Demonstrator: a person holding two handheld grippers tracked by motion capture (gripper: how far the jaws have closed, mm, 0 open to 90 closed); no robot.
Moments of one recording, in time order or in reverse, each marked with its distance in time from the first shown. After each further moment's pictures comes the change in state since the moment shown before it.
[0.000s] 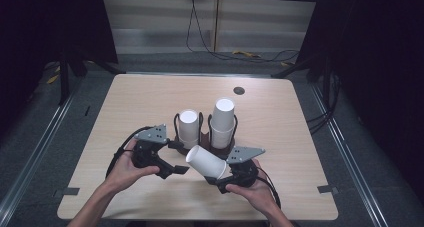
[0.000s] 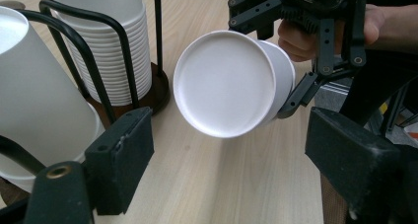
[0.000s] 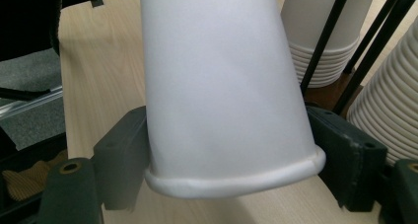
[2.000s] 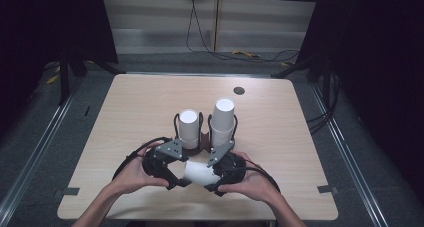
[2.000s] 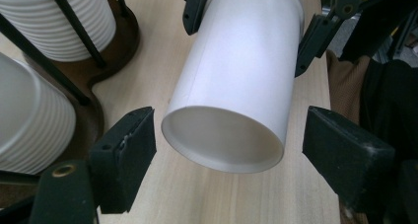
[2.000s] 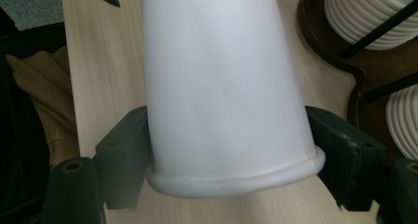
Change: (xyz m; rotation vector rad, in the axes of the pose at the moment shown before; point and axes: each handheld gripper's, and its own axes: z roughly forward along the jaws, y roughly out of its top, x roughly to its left) left arm -0.007 -0.008 0.035 0.281 -0.047 0.110; right arm 0.007 0.032 0.023 0.420 0.087 -0.211
